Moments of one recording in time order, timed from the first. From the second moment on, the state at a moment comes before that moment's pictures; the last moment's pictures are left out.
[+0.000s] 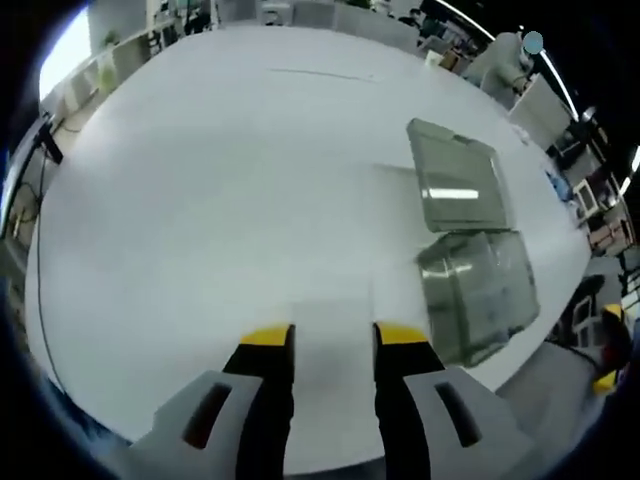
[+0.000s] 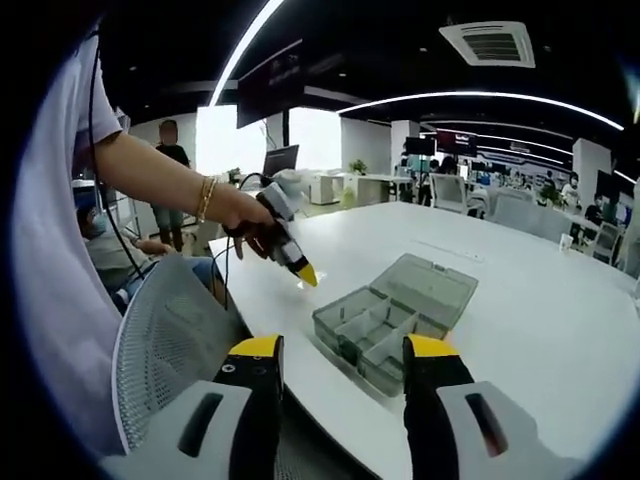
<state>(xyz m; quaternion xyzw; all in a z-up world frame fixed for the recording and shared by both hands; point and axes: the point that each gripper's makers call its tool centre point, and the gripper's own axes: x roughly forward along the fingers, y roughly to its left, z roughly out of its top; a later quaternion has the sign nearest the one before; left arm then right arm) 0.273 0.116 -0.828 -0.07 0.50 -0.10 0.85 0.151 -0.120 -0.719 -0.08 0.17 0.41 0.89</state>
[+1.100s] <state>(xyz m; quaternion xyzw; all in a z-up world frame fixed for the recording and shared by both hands) 0.272 0.086 -0.747 -0.09 0.30 -0.21 0.92 0.166 -0.120 -0.731 -0.08 0.23 0.39 0.89</state>
